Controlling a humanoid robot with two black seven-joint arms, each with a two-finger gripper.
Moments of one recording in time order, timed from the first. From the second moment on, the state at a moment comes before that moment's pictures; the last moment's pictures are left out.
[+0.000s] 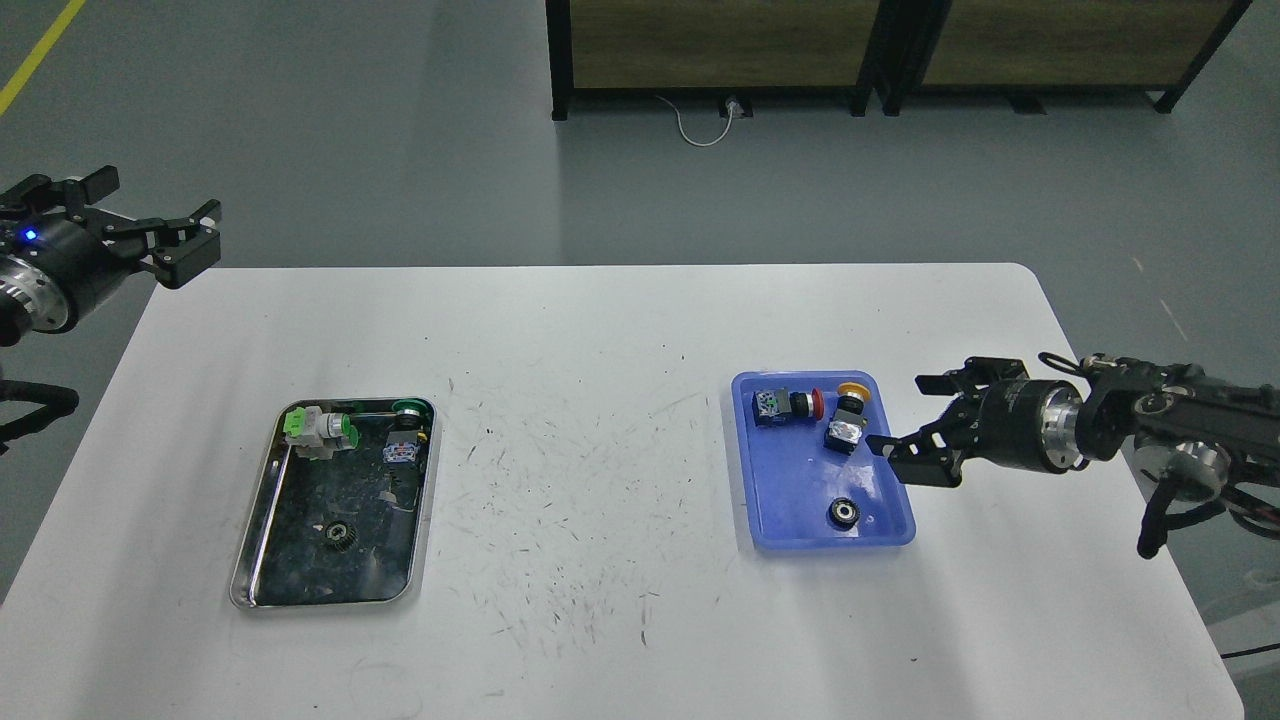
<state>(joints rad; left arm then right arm) -0.85 0.77 -0.40 -0.97 0.34 0.00 -0.13 0.96 -0.83 -0.22 1.21 -0.33 0.25 0.08</state>
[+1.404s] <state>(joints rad) -0.87 0.78 -0.40 -0.95 0.32 0.00 -0.12 0.79 -0.62 -0.20 1.05 -0.39 0.21 0.09</state>
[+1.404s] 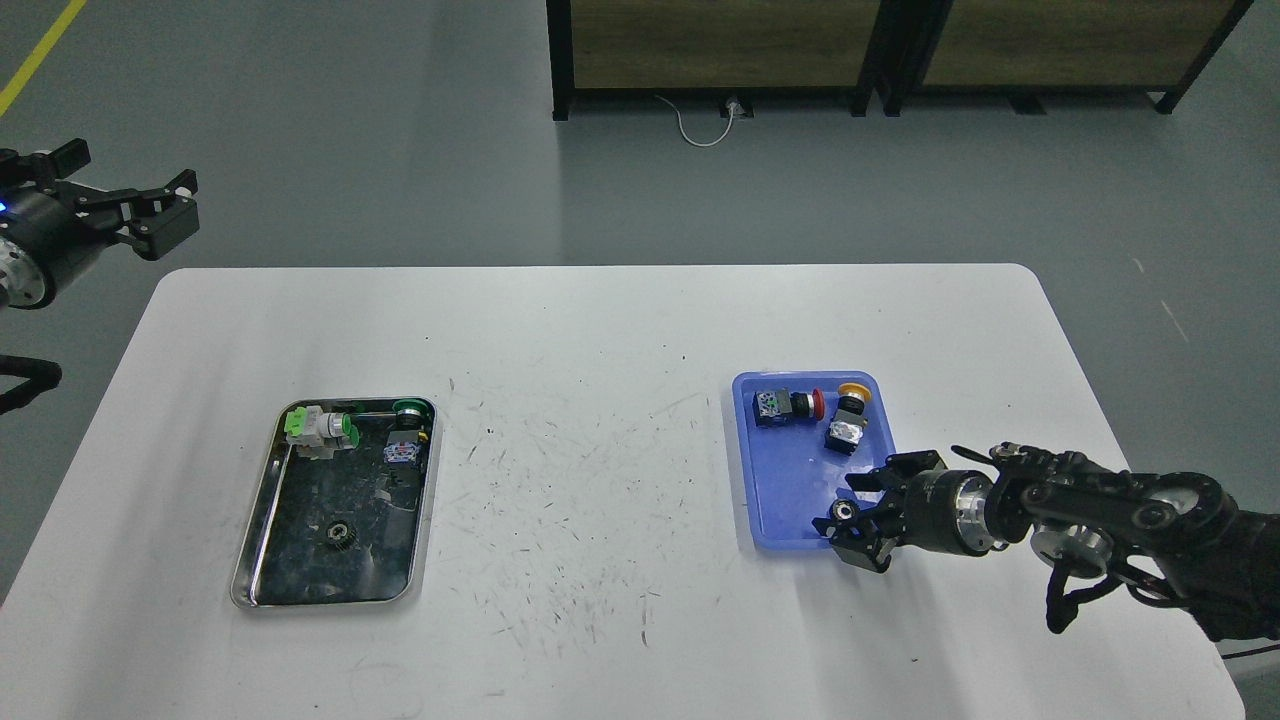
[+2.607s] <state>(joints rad) -0.89 0.77 -0.40 -0.93 0.32 0.00 -0.11 0.99 -0.48 -0.17 1.01 -0.38 0.34 0.10</state>
